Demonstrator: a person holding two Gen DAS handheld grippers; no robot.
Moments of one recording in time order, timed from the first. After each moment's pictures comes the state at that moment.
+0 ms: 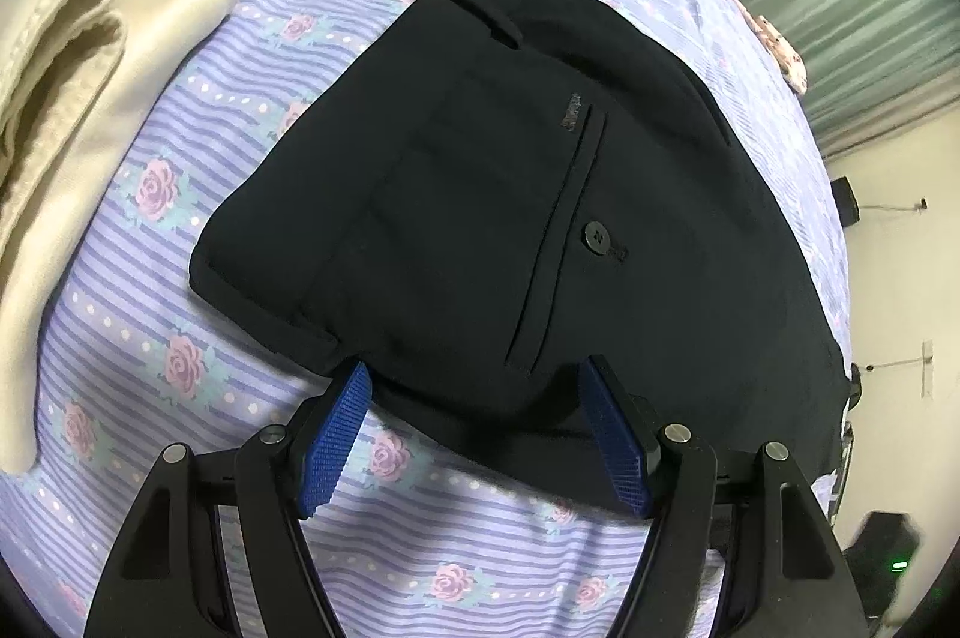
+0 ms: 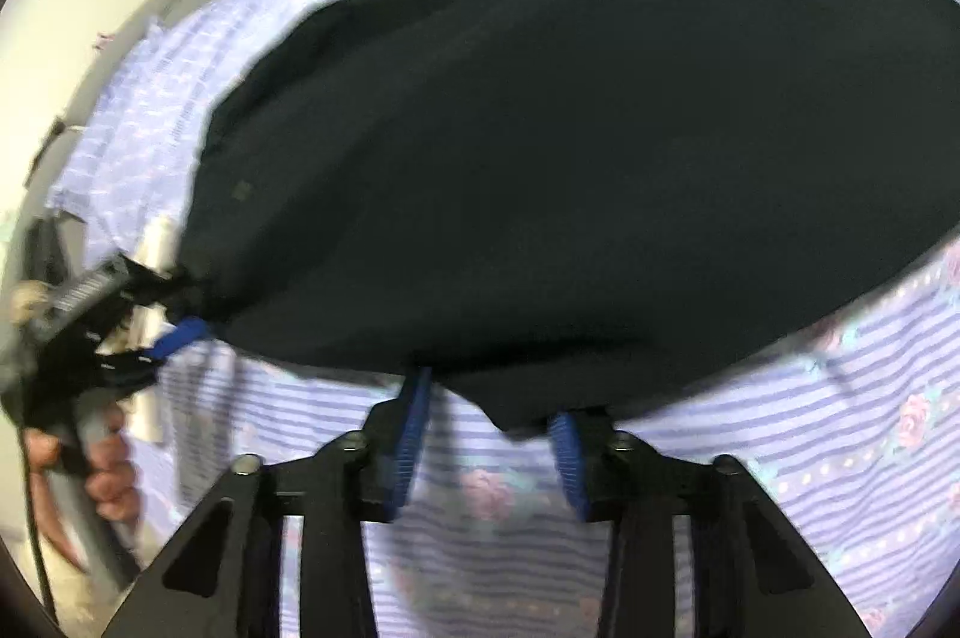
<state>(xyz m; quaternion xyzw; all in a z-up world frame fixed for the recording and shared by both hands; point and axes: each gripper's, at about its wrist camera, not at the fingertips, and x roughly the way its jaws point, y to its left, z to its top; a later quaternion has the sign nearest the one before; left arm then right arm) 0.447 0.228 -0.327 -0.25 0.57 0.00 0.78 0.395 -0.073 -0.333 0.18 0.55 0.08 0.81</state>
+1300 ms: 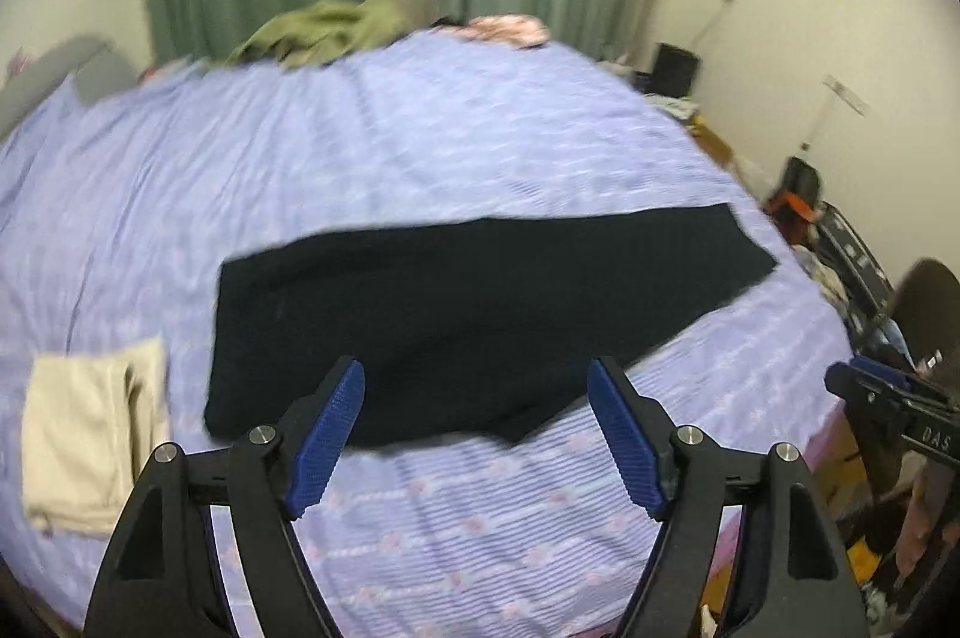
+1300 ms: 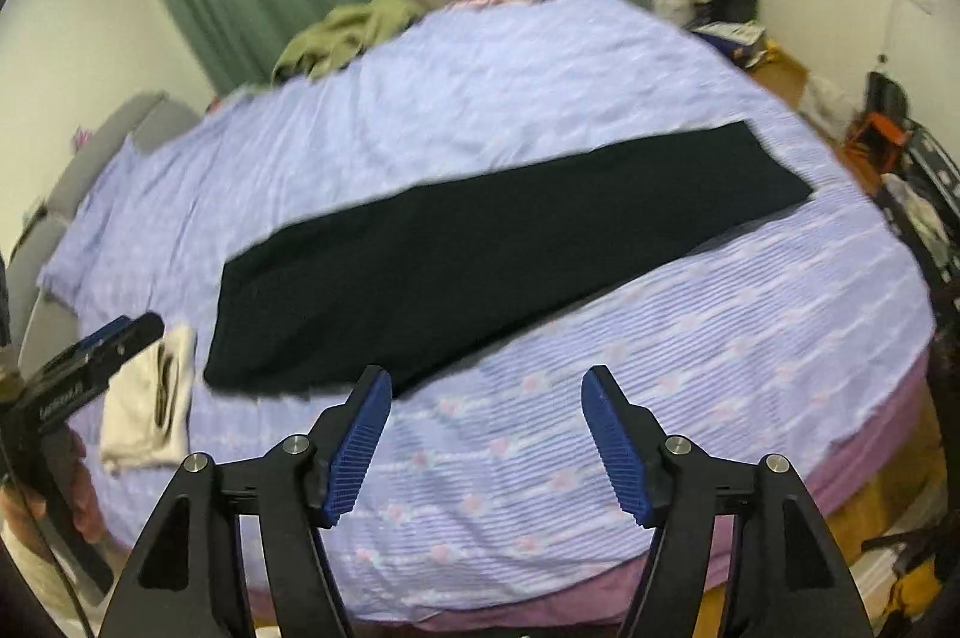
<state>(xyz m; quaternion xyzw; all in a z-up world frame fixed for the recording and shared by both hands) 0.320 0.043 -0.075 0.03 0.42 -0.20 0.89 0.230 -0.203 -0.098 0.15 0.44 -0.07 0.88</state>
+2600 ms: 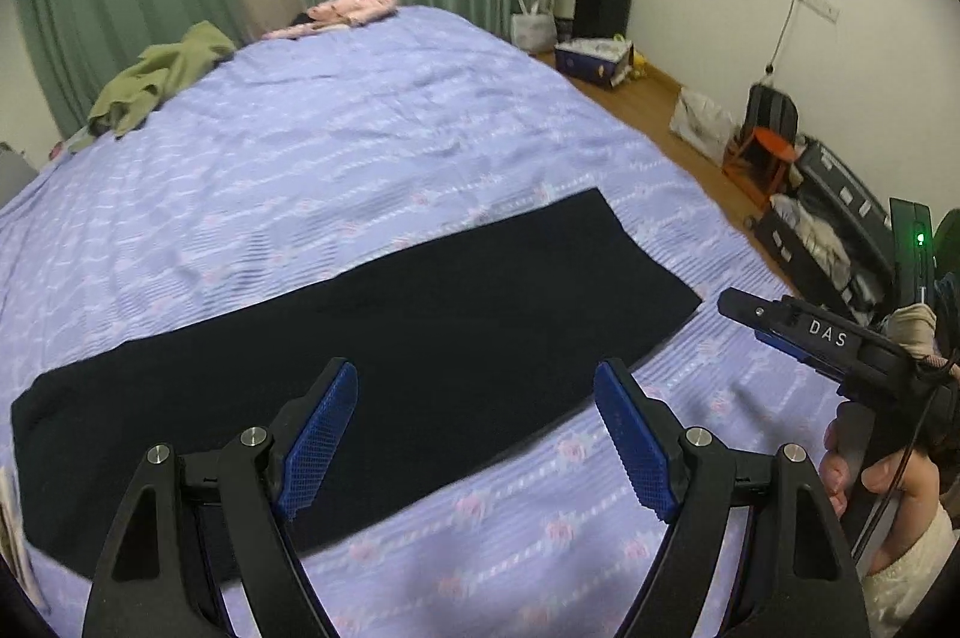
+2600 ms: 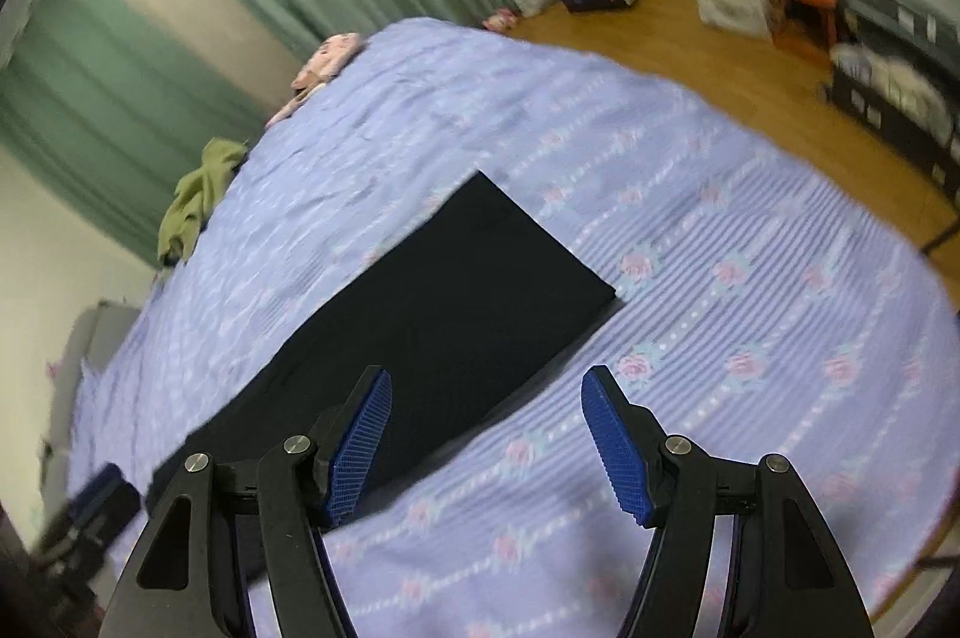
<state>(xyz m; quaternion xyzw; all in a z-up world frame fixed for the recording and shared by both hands) 0.409 -0.422 -0.180 0.11 0.44 -0.22 0.86 0.344 -0.648 -0.261 0.35 0.39 -0.12 0.84</state>
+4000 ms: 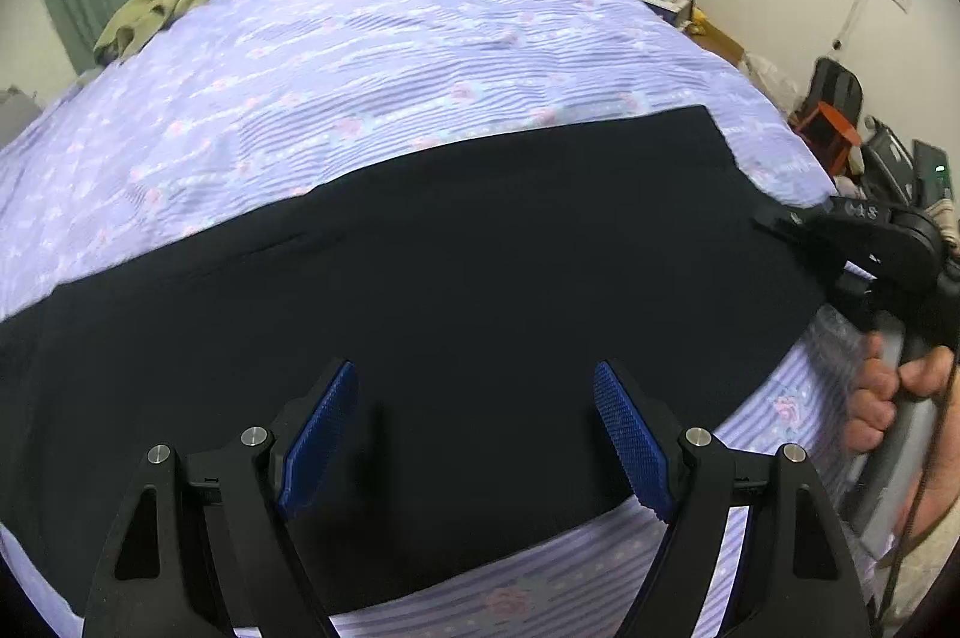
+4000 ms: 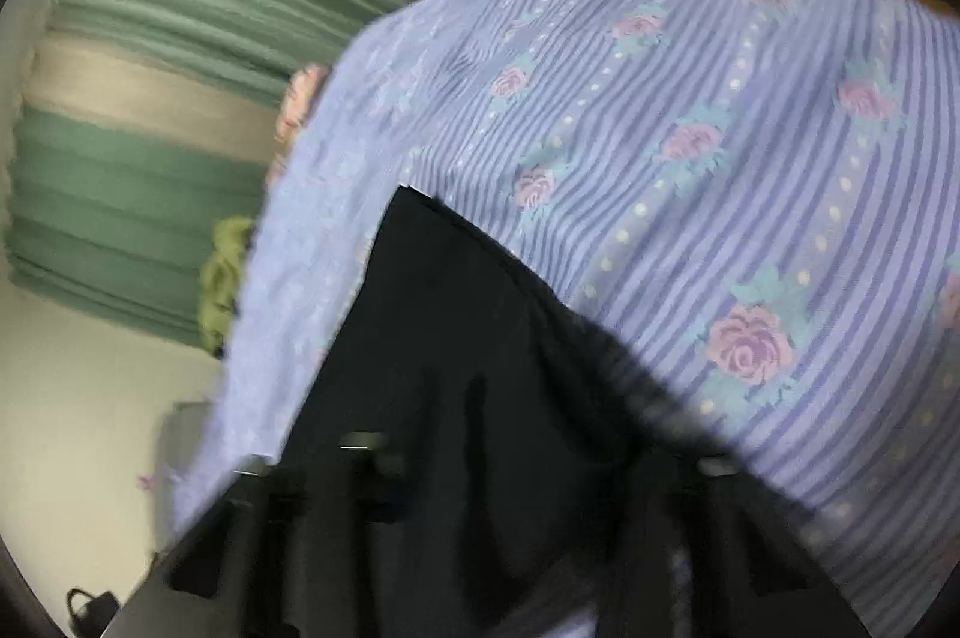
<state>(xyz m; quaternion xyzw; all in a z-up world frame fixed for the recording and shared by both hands) 0.470 -0.425 -0.290 0.10 0.50 -0.16 0.84 0.444 -0.700 -0.375 0.47 0.36 -0.08 0.80</state>
